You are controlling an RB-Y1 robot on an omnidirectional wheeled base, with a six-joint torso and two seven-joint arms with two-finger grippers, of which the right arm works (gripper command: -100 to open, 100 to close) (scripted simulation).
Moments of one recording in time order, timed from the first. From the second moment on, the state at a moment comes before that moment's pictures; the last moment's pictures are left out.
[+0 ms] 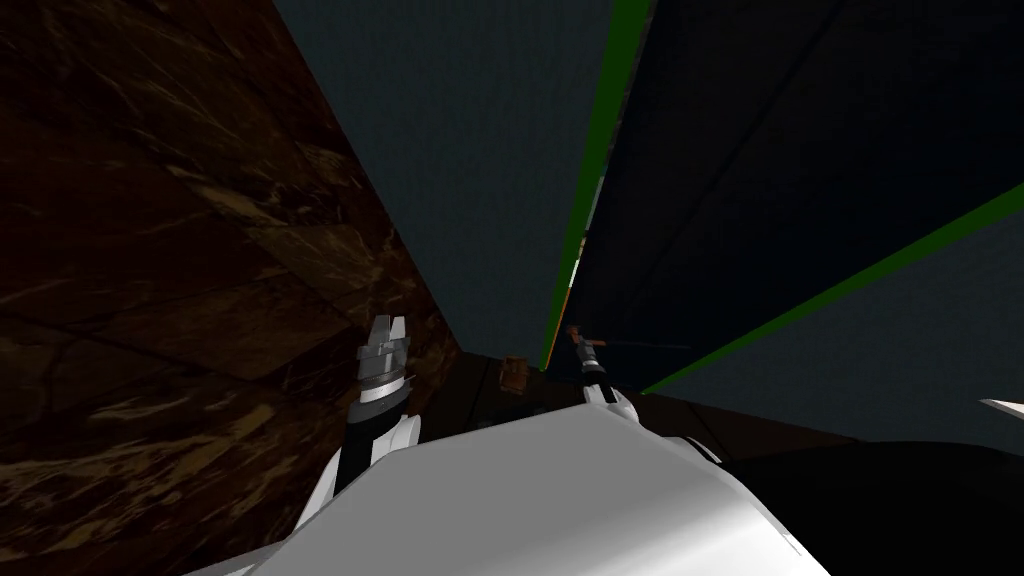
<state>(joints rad) -0.03 -0.26 -0.16 -0.65 -0.18 -0.84 -0.13</state>
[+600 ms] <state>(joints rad) 0.01 -0.31 -0.10 -0.64 -0.14 -0.88 -0.21</state>
